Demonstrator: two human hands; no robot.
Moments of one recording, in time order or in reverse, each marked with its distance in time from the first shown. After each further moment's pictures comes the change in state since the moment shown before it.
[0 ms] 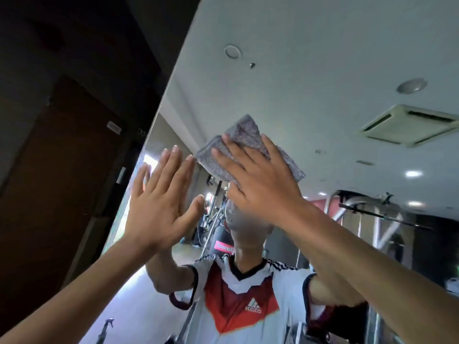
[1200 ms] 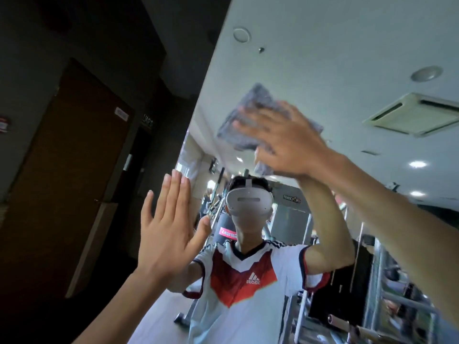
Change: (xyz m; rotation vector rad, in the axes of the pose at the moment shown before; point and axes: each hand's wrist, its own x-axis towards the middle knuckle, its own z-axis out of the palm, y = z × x) left_hand -0.071 -0.045 0.012 -0.001 0.005 -0.107; right_hand 0.064 0.010 -0.012 0.073 -0.130 -0.170
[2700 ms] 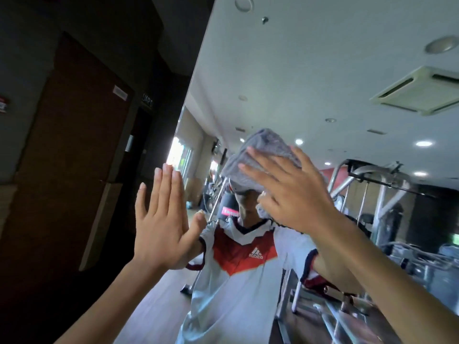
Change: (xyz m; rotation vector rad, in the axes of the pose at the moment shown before) left_hand -0.034 0.002 -0.006 0.064 -0.066 -0.033; right_hand -0.100 -0.083 0.035 -0.032 0.124 0.113
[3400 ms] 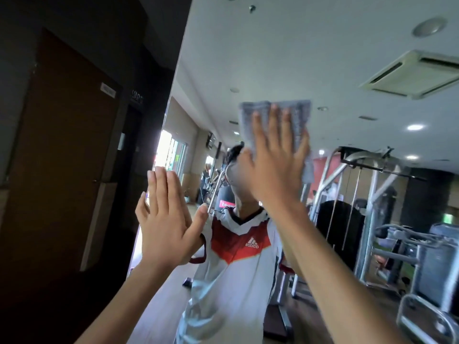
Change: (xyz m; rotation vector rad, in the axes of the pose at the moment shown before) left_hand -0.013 0.021 0.002 -0.162 0.018 -0.086; right_hand 0.029 -0.027 0.006 0.033 0.116 0.621
